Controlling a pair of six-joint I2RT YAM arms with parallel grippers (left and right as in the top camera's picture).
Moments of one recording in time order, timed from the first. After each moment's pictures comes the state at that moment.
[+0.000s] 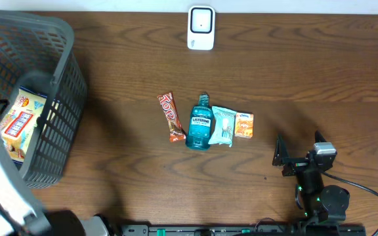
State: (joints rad) left arm 0.59 1.53 1.63 -1.11 -0.25 -1.04; right arm -0.03 0.02 0.01 -0.06 -0.14 0.10
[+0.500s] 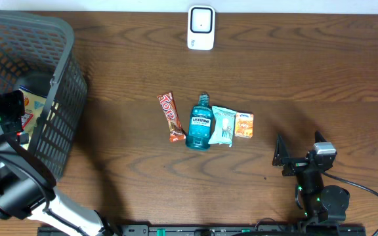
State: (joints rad) left arm 0.65 1.93 1.63 -1.21 -0.05 -1.20; right arm -0.03 0.02 0.01 -0.06 -0.14 0.10
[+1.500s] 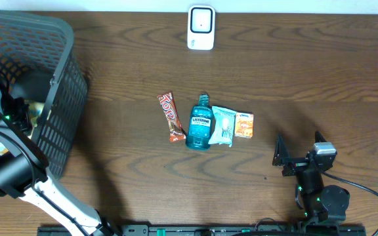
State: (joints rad) left arm 0.65 2.15 1.69 -1.16 -0.14 -1.29; right arm -0.03 0.02 0.01 -0.06 -0.14 0.10
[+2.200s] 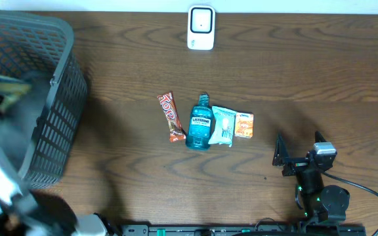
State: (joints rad) left arm 0.65 1.55 1.63 -1.04 -0.13 -1.18; right arm -0.03 0.02 0.01 -0.06 -0.14 0.10
